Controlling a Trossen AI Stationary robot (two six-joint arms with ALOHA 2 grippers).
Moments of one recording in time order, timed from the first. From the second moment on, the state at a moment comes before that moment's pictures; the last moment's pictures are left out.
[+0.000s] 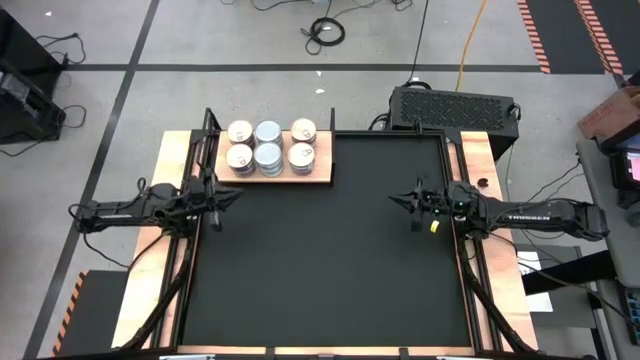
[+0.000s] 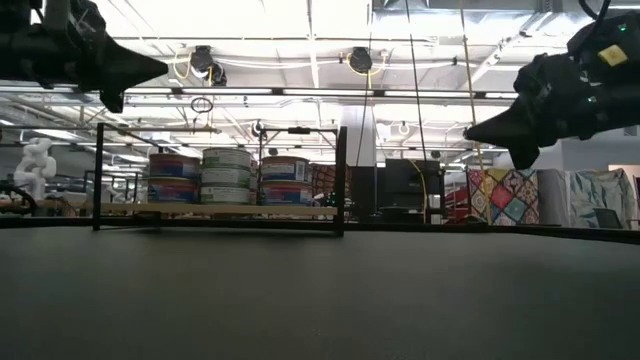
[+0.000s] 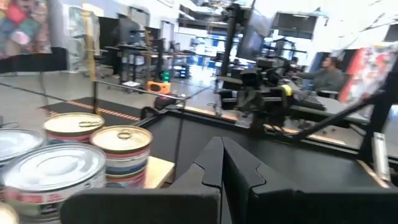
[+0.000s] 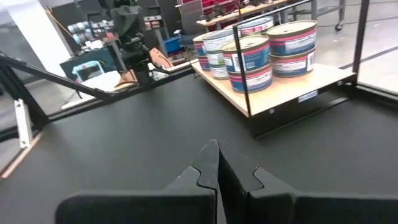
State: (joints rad) left arm 0.01 0.01 0.11 -0.01 -0.25 -0.12; right arm -0.23 0.51 0.01 0.38 0.00 0.30
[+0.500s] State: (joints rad) left arm 0.03 0.03 0.11 -0.08 -0.01 -0.15; right arm -0.26 0.50 0.01 0.36 -0.02 0.18
